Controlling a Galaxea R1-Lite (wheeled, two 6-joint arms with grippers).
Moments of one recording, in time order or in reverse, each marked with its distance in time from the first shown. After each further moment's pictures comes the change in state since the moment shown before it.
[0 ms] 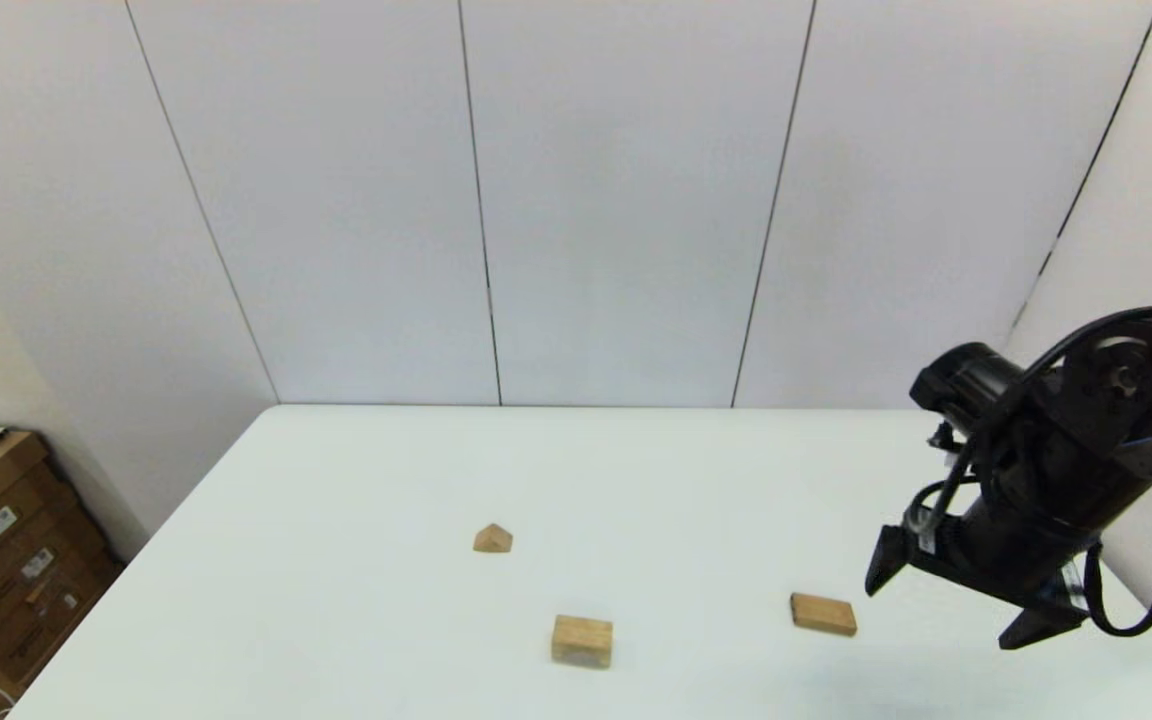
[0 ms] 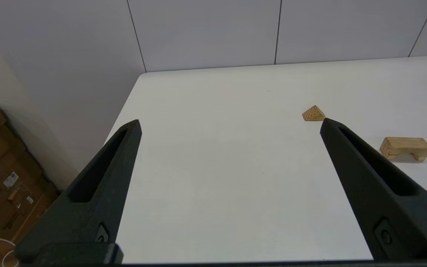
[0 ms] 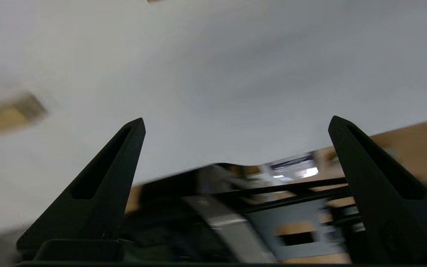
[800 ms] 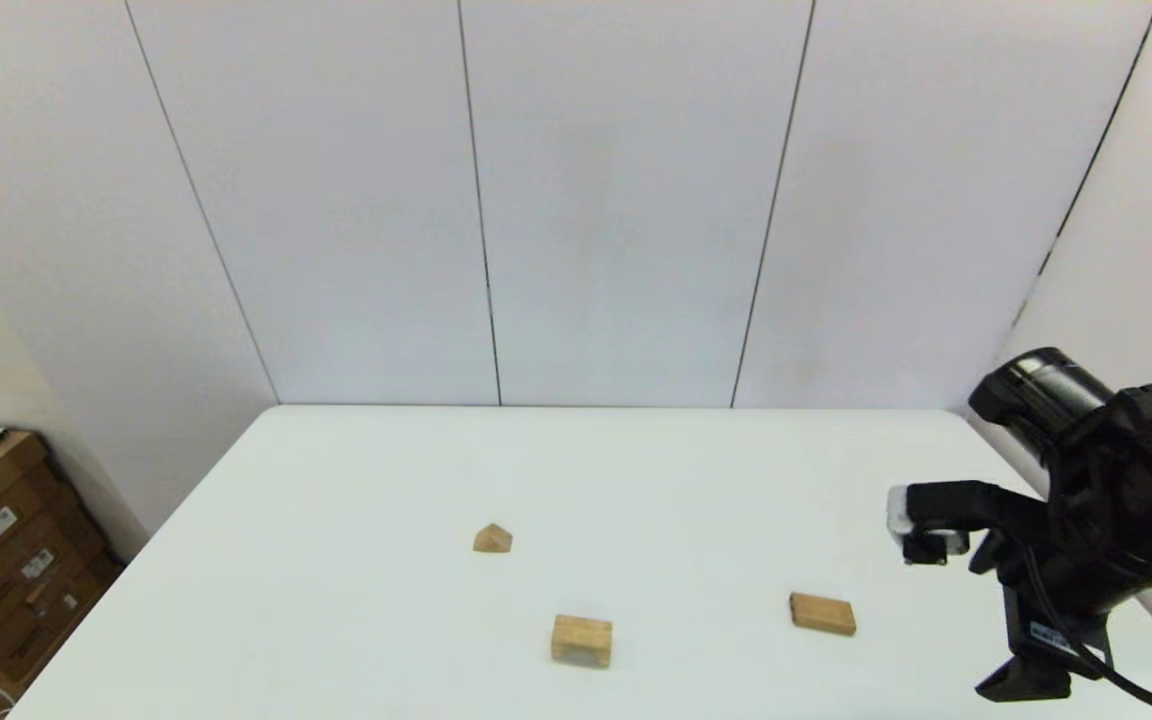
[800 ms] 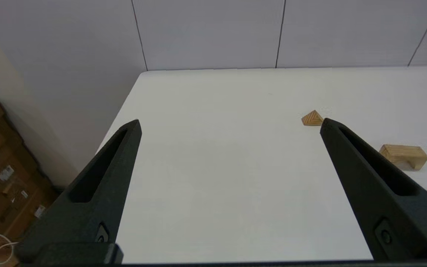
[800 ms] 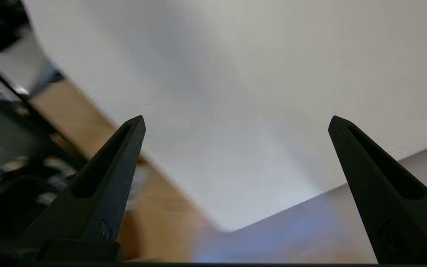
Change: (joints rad) left arm 0.000 0.000 0.000 -0.004 0.018 -0.038; right arm 0.004 -0.136 0.134 -0.091 -0.065 -1.514
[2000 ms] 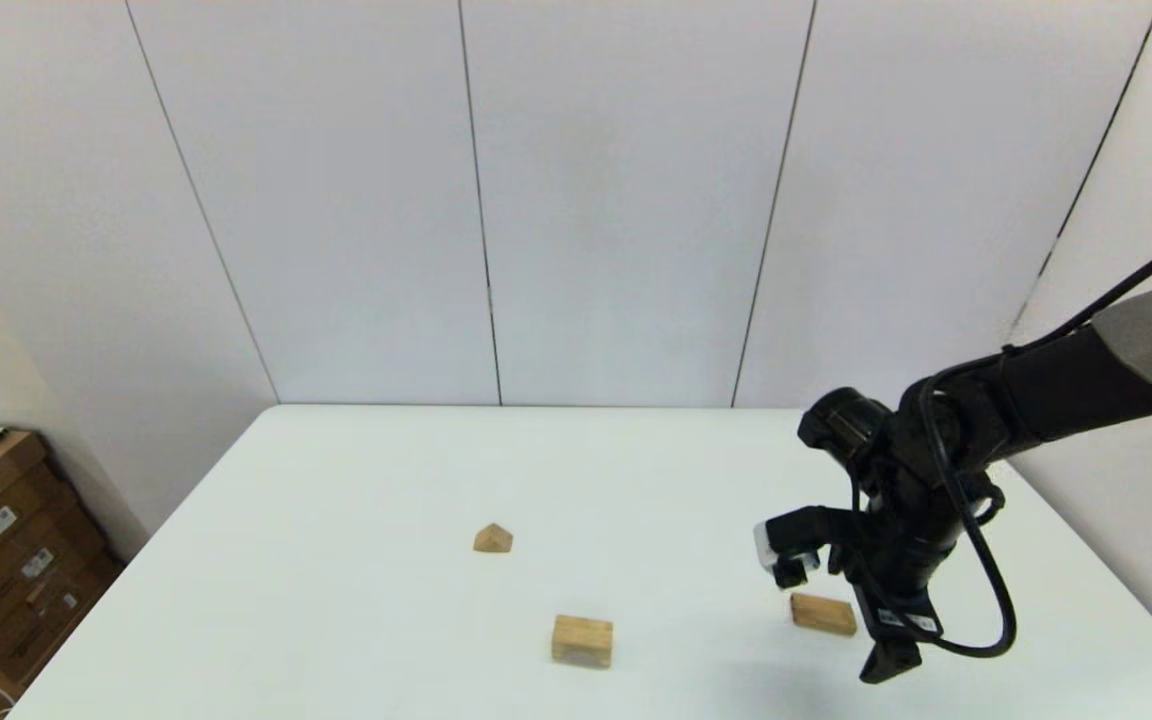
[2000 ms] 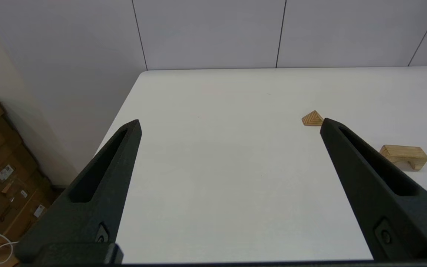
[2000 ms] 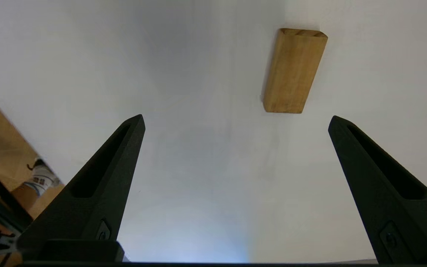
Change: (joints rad) left arm 0.000 0.000 0.000 0.000 0.000 0.000; right arm 0.111 0.409 -0.214 -0.044 0.021 -0.181
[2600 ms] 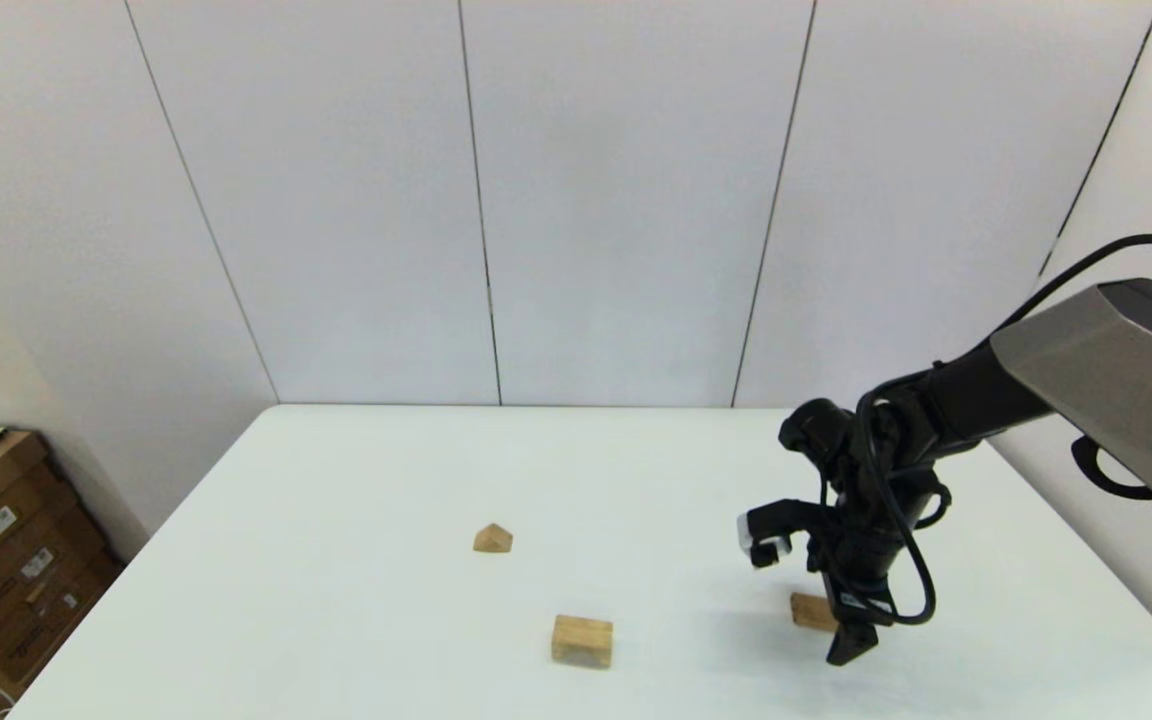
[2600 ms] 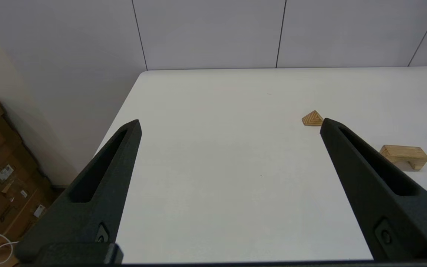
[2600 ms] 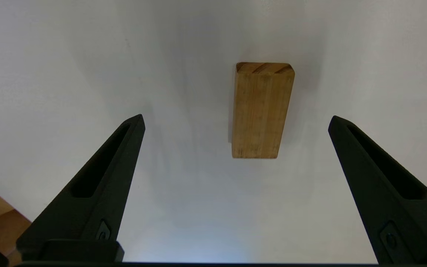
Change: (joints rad) left arm 0.000 0.000 0.000 0.000 0.000 0.000; right arm -0.047 0.176 -0.127 -0.019 0.044 0.017
